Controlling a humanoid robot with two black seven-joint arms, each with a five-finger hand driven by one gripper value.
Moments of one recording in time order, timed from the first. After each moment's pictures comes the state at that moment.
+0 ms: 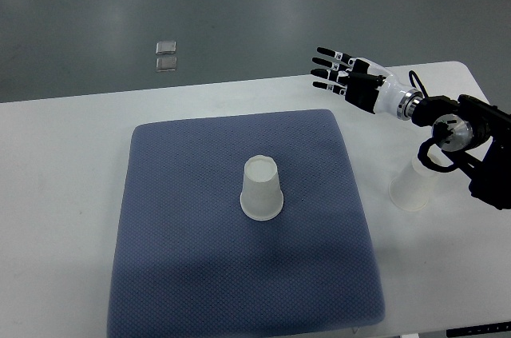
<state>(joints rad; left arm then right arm) 0.05 0.00 -0.20 -0.12 0.12 -0.18 0.08 0.84 -0.29 0.56 0.69 -0.08 0.37 0.05</state>
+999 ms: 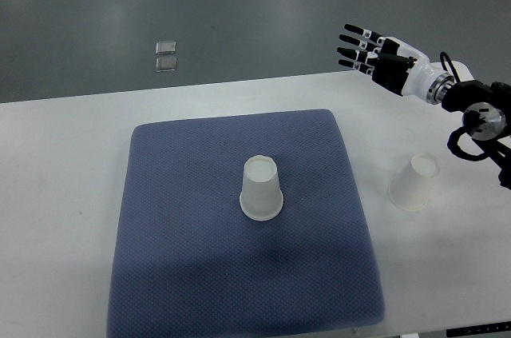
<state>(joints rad) 0.04 0.00 -0.20 -0.12 0.12 -0.18 0.08 0.86 -0.41 0.56 0.70 -0.08 0.43 0.12</state>
